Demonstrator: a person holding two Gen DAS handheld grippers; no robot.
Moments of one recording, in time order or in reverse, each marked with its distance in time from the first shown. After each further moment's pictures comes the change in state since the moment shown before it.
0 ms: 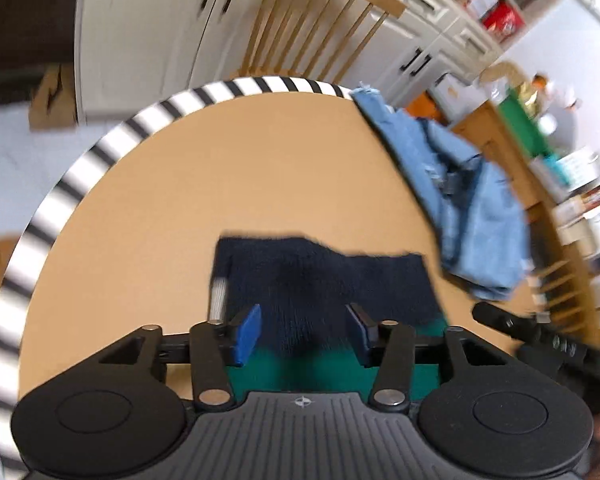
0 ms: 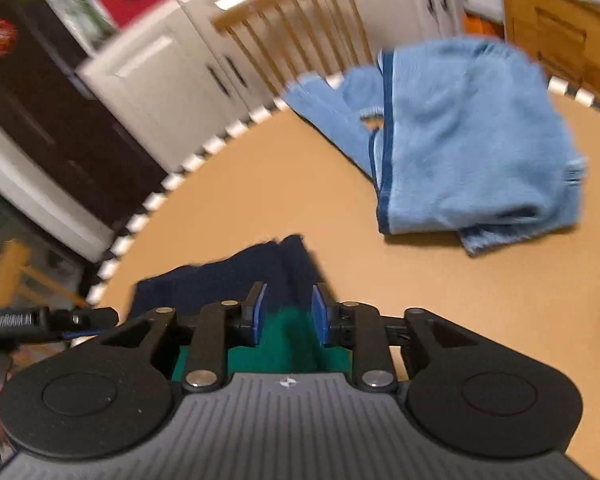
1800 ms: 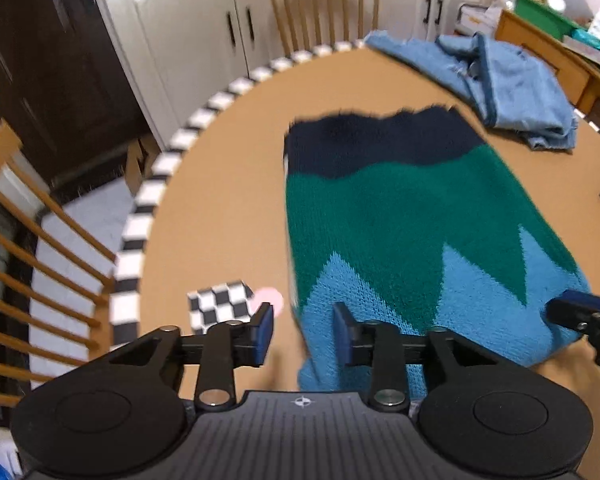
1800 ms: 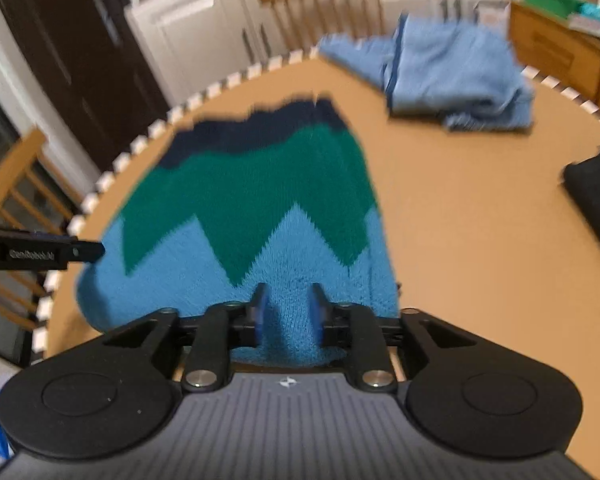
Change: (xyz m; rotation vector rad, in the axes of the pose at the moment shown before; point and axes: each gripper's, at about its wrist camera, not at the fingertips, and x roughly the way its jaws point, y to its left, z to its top) left arm -0.044 -0.075 -0.138 0.347 -0.093 0.500; right arm -0.061 0.035 -0.136 -0.135 -0.046 -0.071
